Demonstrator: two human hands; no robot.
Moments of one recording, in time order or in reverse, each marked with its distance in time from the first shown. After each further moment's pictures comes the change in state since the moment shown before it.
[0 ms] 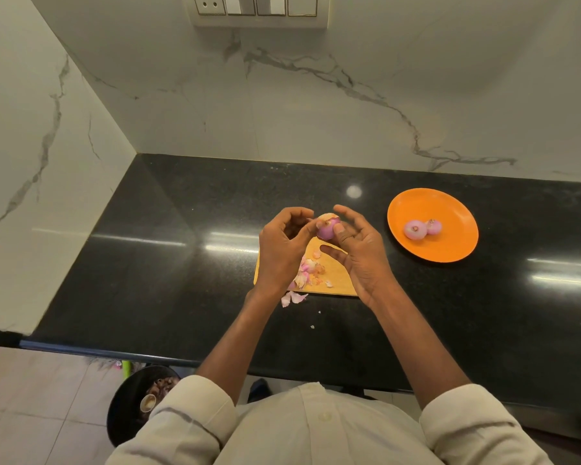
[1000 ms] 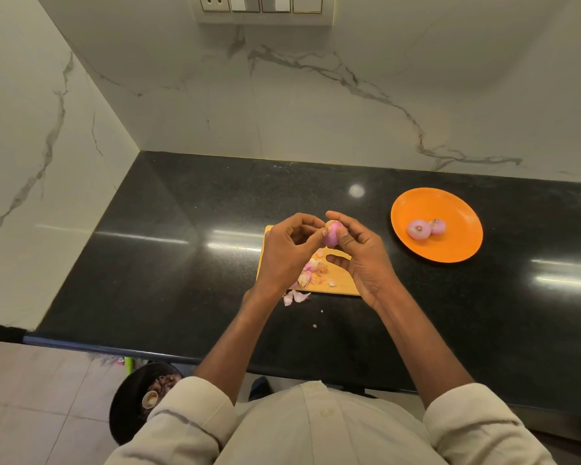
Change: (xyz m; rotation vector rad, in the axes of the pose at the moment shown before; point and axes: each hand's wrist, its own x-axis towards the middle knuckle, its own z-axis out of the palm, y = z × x) left_hand -0.003 -0.005 -0.005 0.024 -0.150 -0.028; right_hand 0.001 0.010 -0.007 -0.088 -0.061 0.024
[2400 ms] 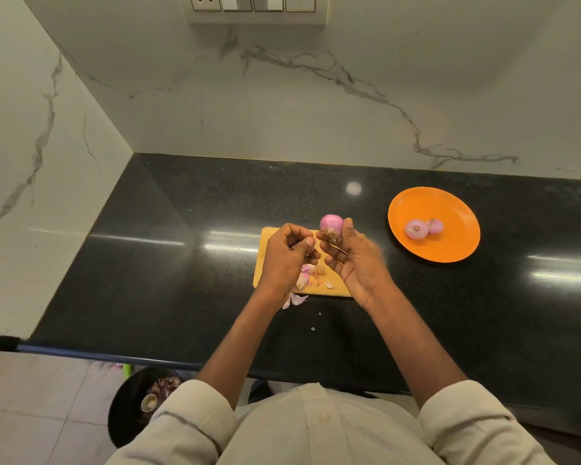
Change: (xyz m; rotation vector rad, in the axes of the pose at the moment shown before) left_hand 0.002 -0.016 0.012 -0.204 0.052 -0.310; right_hand 0.006 0.001 0.006 0.300 0.150 0.231
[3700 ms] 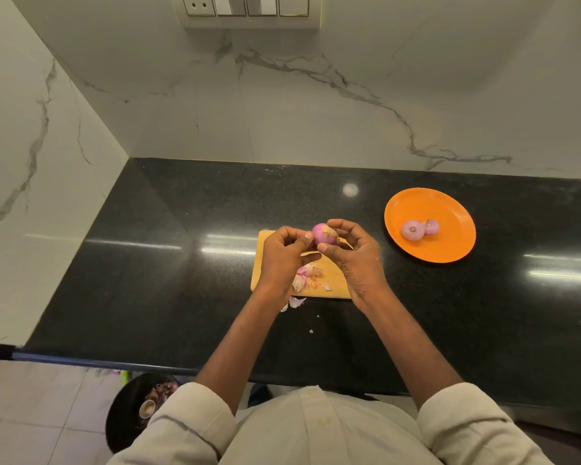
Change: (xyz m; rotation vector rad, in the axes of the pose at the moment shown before) left_hand 0.000 0.013 0.009 -0.204 0.044 -0.156; right_hand 0.002 0.005 -0.007 -0.315 -0.017 -0.308
